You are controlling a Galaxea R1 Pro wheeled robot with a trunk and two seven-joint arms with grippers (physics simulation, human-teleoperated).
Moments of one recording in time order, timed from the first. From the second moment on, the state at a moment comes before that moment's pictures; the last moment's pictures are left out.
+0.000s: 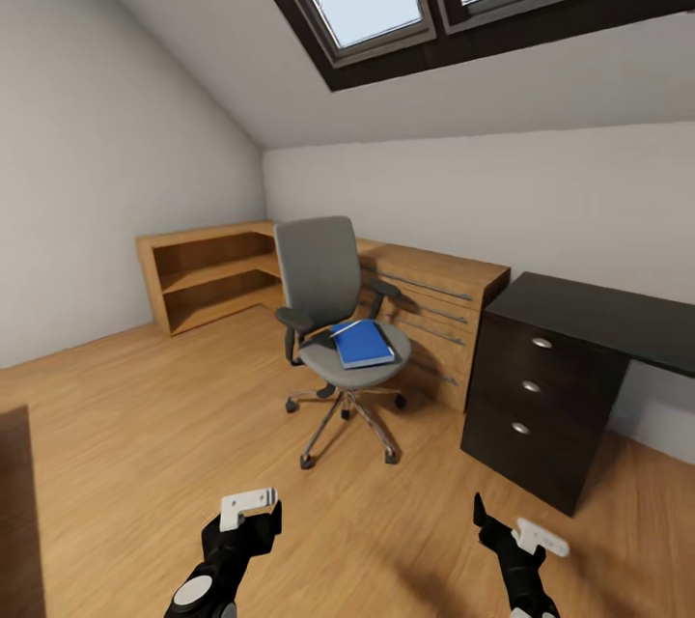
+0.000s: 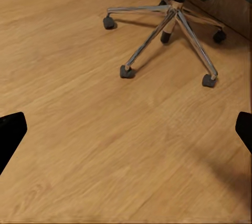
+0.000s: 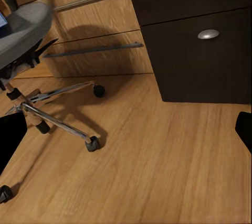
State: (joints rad) left arm 0.00 -0.14 -0.11 -1.44 0.10 0.40 0.24; right arm -0.54 -0.05 -0.23 0.02 -0.40 -0.78 0.25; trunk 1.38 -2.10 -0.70
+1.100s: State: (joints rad) left arm 0.00 -0.10 -0.04 -0.79 0.10 -0.03 0.24; right arm -0.37 0.01 -0.23 0.02 -0.13 -0.81 0.25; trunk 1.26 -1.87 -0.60
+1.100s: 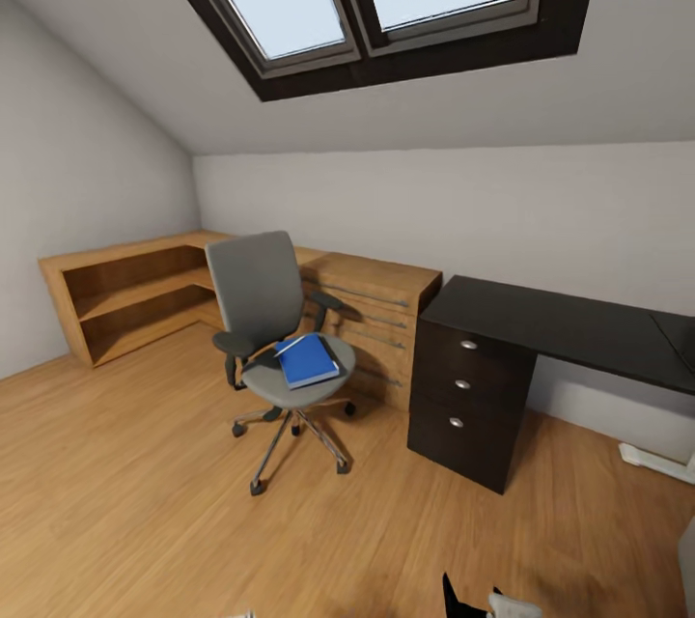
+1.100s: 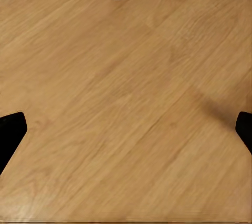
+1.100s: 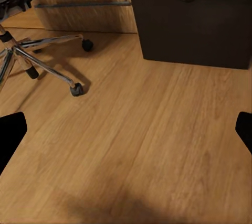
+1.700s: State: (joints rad) left arm 0.00 -0.10 -0.04 -0.71 0.10 -0.03 0.25; right arm -0.37 0.01 -0.23 0.02 -0.13 -0.80 0.25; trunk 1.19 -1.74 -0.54
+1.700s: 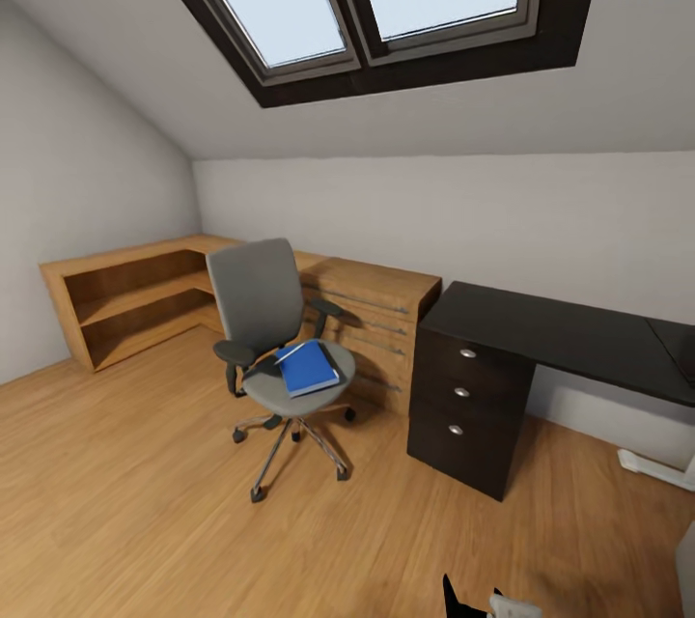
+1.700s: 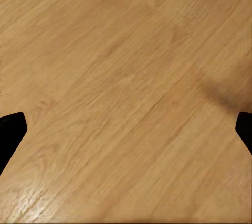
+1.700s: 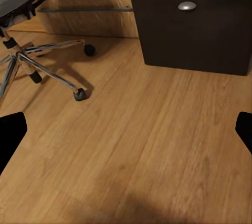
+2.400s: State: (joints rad) left arm 0.00 -0.11 -0.04 -0.70 0.10 -0.03 0.24; right arm -0.37 0.01 -0.23 0.02 -0.13 -0.80 0.25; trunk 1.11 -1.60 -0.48
